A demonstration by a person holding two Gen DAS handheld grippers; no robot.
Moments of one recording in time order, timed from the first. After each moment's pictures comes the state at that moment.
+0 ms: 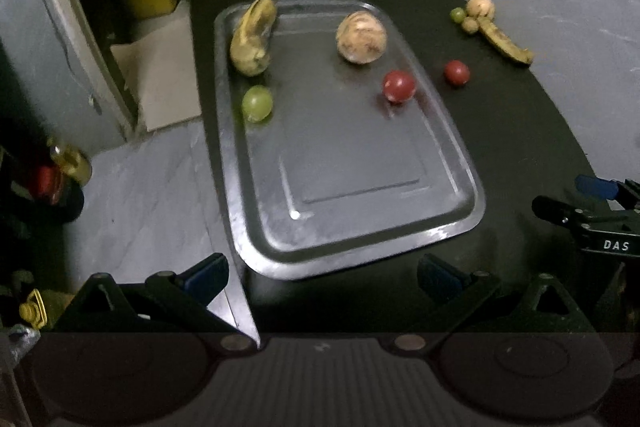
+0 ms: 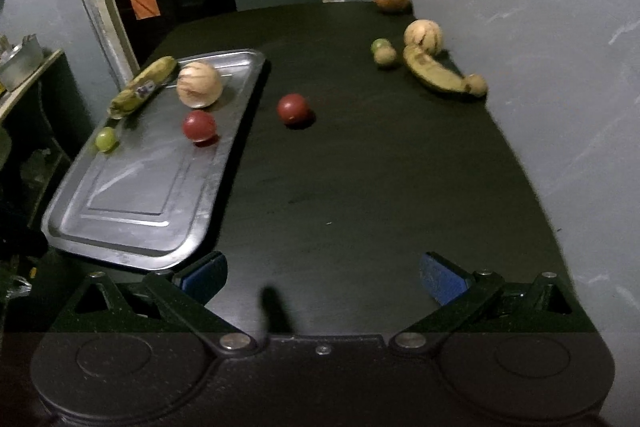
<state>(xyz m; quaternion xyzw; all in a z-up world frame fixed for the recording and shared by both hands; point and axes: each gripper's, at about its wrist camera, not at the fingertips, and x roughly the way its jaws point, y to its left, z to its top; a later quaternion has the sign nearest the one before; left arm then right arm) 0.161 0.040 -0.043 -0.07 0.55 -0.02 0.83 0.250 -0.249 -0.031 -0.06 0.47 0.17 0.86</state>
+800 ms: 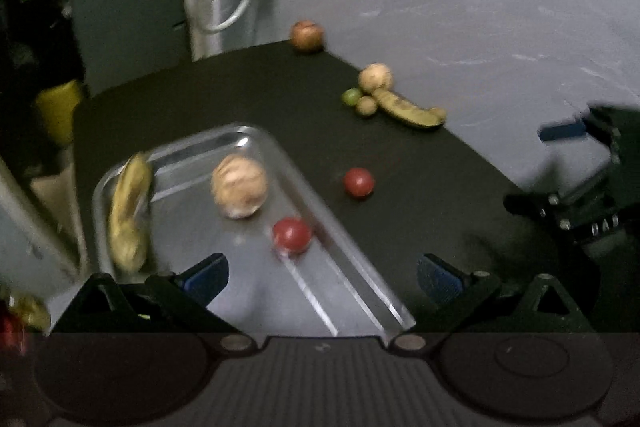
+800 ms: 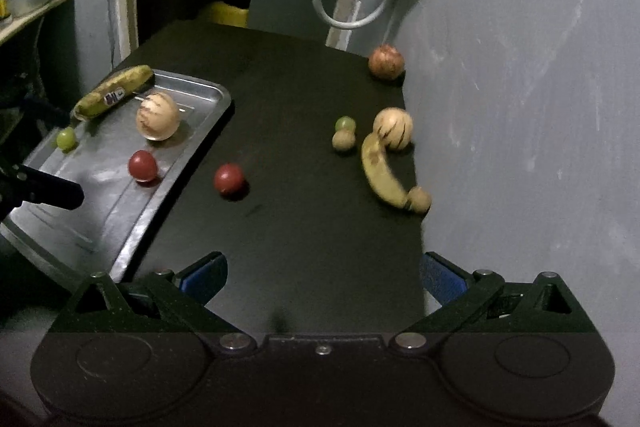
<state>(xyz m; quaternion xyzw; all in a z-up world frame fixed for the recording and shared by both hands) 0.245 -0.020 -0.021 0.01 0.43 -0.17 0.89 0.321 -0.255 0.026 -0.23 0.42 0.20 0.86</state>
